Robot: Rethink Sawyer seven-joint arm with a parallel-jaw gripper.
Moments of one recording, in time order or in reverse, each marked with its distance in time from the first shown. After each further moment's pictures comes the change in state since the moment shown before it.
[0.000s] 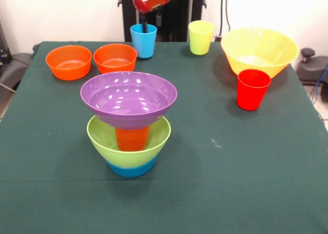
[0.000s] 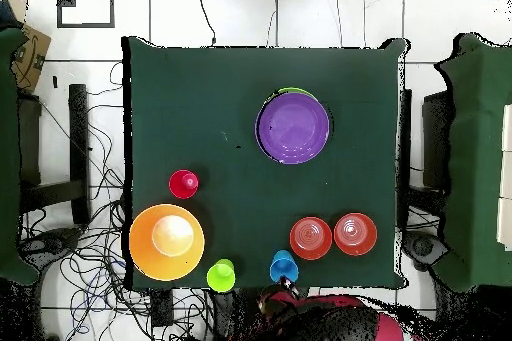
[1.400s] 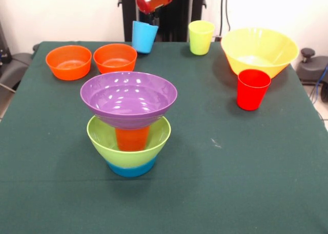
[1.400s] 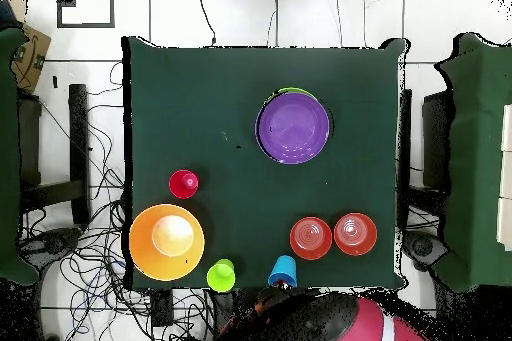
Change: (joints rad) arm 0.033 0.034 -0.031 0.000 0.000 -0.050 0.000
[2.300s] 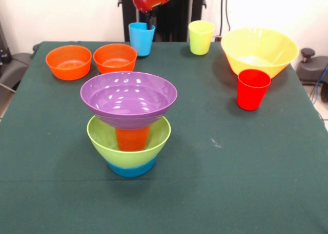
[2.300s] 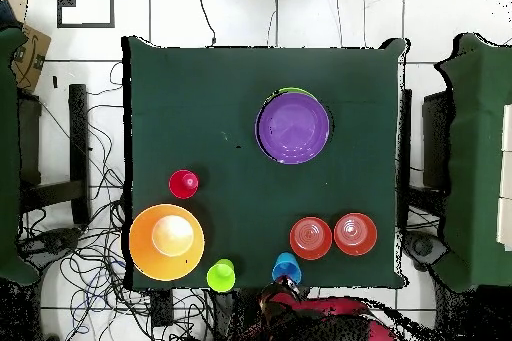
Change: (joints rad) arm -0.022 -0.078 0.020 0.008 -0.010 0.013 0.000
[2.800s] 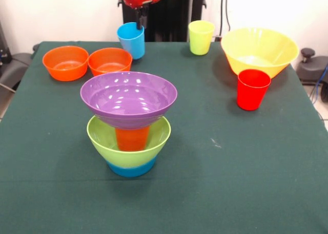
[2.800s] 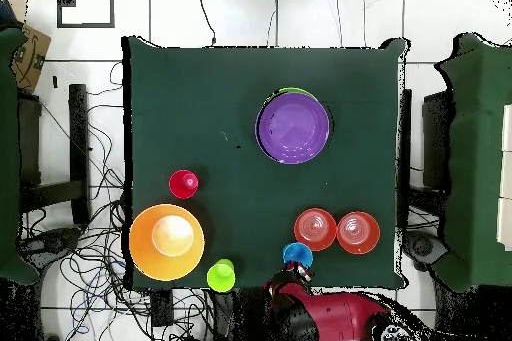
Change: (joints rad) arm -0.044 -0.140 0.054 0.002 -0.001 0.034 0.000
